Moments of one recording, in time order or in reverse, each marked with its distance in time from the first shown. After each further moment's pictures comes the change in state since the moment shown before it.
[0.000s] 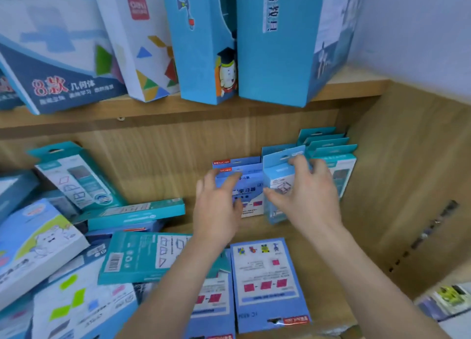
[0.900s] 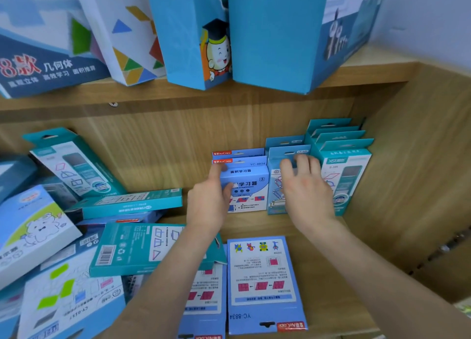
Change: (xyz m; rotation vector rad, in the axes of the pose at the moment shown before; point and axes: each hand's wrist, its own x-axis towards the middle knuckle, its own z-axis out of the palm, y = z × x) left_hand 0.025 -0.019 0.029 -0.087 0.025 -0.182; right_hand 0.017 0.024 0.044 -0.330 -0.134 -0.224
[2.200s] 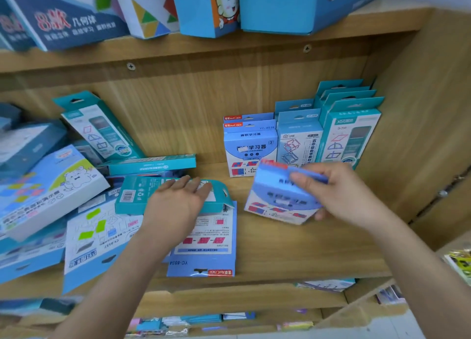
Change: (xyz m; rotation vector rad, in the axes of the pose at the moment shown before) left_hand -0.091 -0.050 -0.072 0.819 -0.237 0.405; right_hand -0.069 0.032 -0.046 1.139 -0.465 0.078
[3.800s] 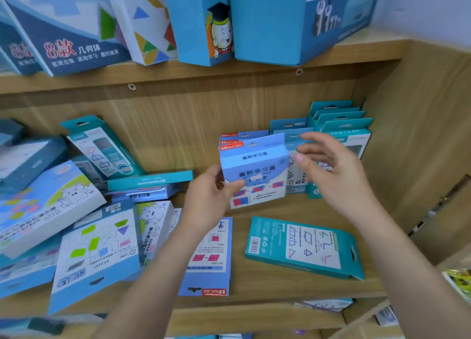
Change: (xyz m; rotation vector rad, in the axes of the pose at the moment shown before) left_hand 0.054 0.044 -0.018 -1.286 0.254 -0.338; right_hand 0.025 -0.014 -0.015 0.085 0.349 -0.199
